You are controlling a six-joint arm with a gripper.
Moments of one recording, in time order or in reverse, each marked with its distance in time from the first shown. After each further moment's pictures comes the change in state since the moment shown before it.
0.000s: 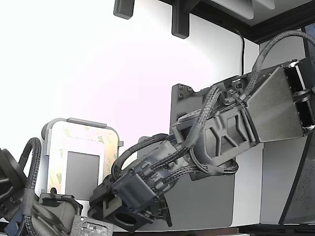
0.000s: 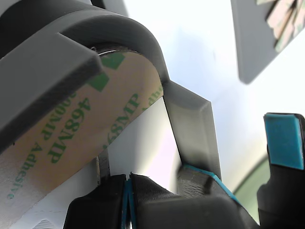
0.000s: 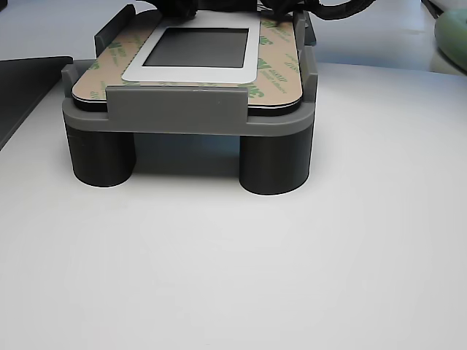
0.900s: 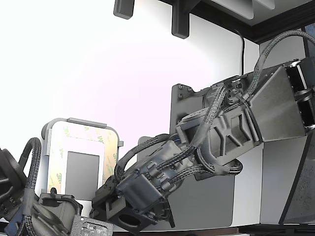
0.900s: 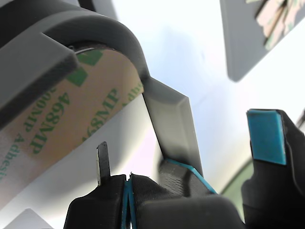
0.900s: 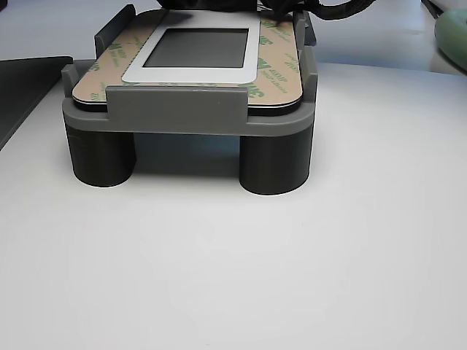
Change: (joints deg) arm 0.3 1.3 0.0 0.2 0.0 0.0
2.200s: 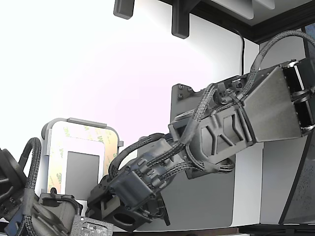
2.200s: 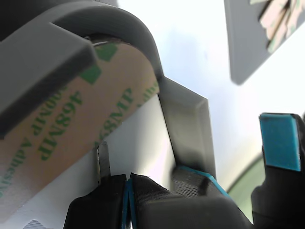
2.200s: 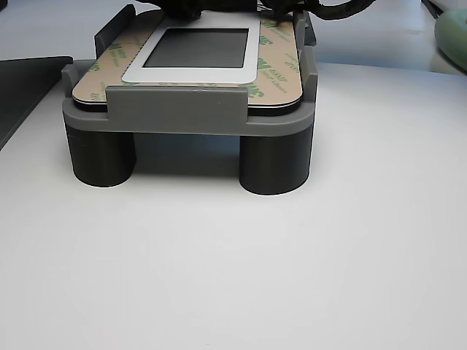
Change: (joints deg) arm -1.1 -2.3 0.1 -2.2 -1.5 -1.8
